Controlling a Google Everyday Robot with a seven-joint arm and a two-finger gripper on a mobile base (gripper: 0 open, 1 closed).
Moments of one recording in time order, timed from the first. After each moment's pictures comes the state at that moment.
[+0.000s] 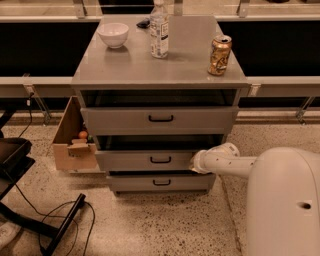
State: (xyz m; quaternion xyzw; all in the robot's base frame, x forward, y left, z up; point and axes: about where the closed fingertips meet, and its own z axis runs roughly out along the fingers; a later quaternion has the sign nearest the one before) arm 0.723 -0.167 0.400 -0.60 0.74 -0.08 0.29
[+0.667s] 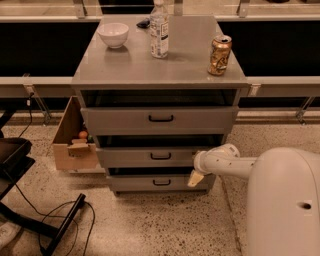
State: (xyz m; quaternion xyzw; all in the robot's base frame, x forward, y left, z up) arm 0.723 -0.167 0.400 -0.60 0.74 -0.08 0.29
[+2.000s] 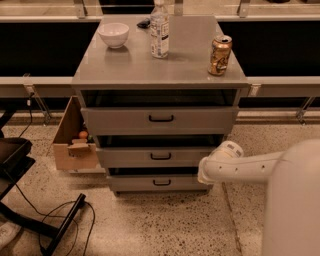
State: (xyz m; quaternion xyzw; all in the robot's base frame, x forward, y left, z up) arm 0.630 -0.178 0.455 -0.68 0.70 -0.11 0.19
